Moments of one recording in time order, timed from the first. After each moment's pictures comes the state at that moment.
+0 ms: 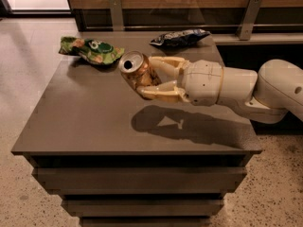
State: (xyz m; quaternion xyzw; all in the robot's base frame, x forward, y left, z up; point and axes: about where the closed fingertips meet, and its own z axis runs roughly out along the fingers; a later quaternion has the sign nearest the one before) arm 0.508 -0.005 0.944 -0.55 0.45 0.29 0.64
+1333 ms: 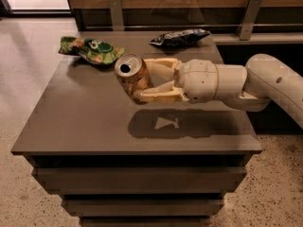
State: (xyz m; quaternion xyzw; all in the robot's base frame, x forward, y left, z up) arm 0.495 0.005 0.943 -0.57 0.38 0.39 0.61
